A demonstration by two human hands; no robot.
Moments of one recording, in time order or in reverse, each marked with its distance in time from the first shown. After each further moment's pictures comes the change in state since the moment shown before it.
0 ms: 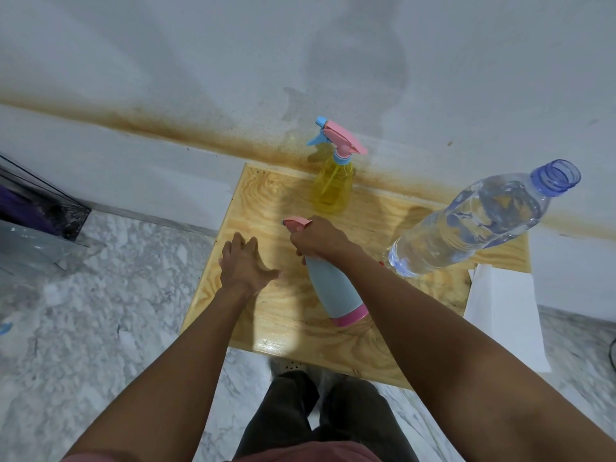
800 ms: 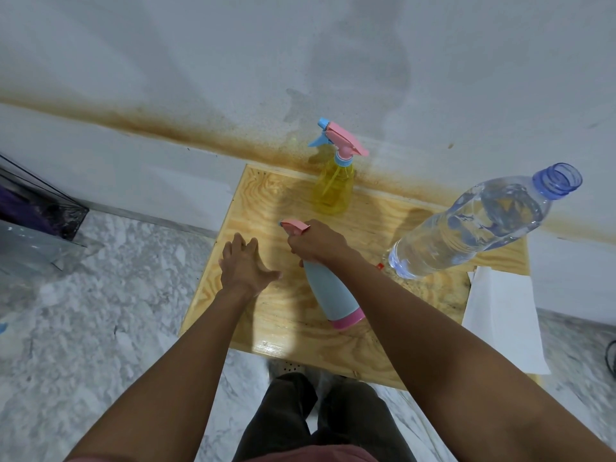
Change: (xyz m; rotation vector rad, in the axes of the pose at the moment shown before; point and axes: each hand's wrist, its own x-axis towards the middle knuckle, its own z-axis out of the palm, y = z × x) left_hand 0.004 -0.002 0.005 -0.010 0.000 -0.008; right_hand 0.006 0.007 0.009 -0.026 0.041 -0.055
